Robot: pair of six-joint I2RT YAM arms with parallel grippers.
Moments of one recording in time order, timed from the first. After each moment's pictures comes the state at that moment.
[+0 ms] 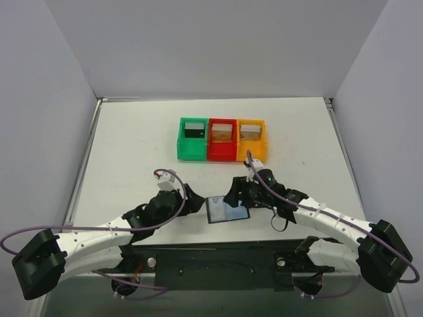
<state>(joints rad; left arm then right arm) -0.94 0.98 0.35 0.12 -0.28 -0.96 0.68 1.10 0.46 -0.03 -0.14 0.60</state>
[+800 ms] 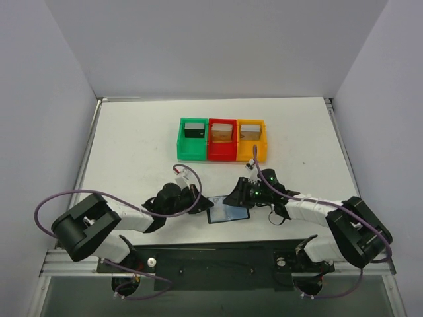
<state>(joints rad) -0.80 1.41 0.28 0.73 0.18 -0.96 0.58 1.32 0.37 0.32 -0.46 0.79</state>
